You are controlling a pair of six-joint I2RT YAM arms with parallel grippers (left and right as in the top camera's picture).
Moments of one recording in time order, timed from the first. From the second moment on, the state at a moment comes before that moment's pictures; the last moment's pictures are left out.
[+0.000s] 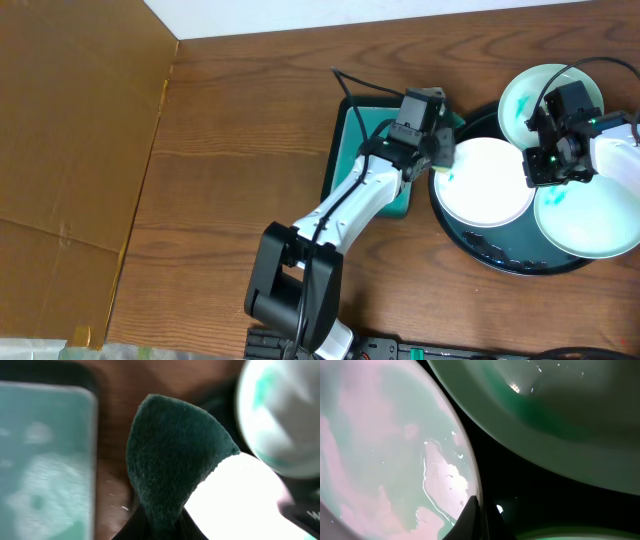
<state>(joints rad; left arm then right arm) -0.41 1.71 1.11 -0.36 0.05 -0.36 0.32 1.94 1.22 -0.63 -0.25 0.18</state>
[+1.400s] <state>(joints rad) -0.52 1.95 1.12 -0.16 -0.19 -0.28 0.33 1.94 1.23 -0.61 -0.25 0.18</state>
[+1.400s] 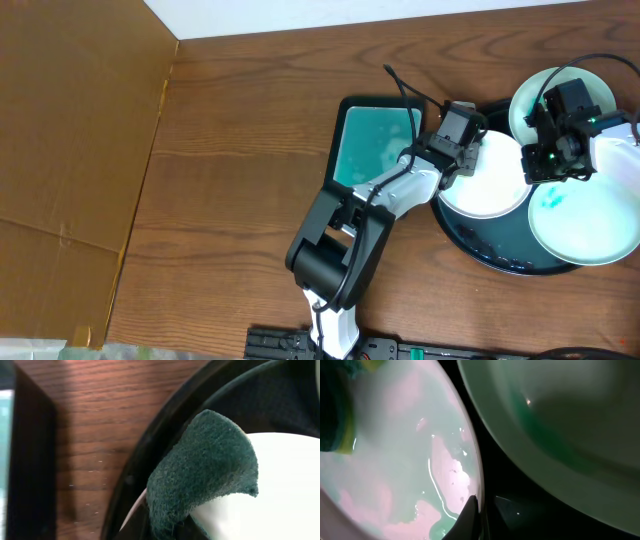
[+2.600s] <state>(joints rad) -0.49 1.81 1.05 -0.32 -0.02 -0.31 0.33 1.94 1.23 -0.63 -0.24 0.18</state>
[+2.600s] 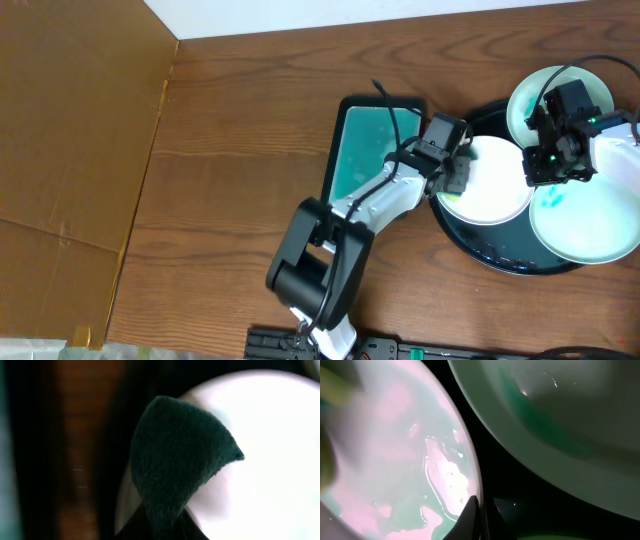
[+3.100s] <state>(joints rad) -0.42 1.39 1.04 -0.39 -0.10 -0.31 0.40 1.91 1.29 -0.69 -0.12 0.11</state>
